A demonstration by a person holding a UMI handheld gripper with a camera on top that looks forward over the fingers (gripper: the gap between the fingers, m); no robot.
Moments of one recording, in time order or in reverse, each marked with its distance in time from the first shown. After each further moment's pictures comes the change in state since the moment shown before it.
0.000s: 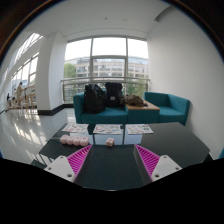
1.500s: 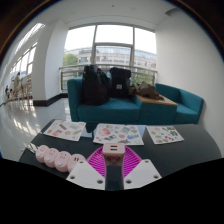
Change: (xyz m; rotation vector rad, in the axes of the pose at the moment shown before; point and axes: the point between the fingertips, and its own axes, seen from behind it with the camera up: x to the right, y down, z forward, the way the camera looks) arm -0.069 0.021 0.299 -0.092 0.008 -0.049
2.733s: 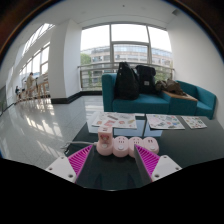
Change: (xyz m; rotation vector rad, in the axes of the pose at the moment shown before) arm -0.218 0.044 -0.065 -0.019 -0.184 0.009
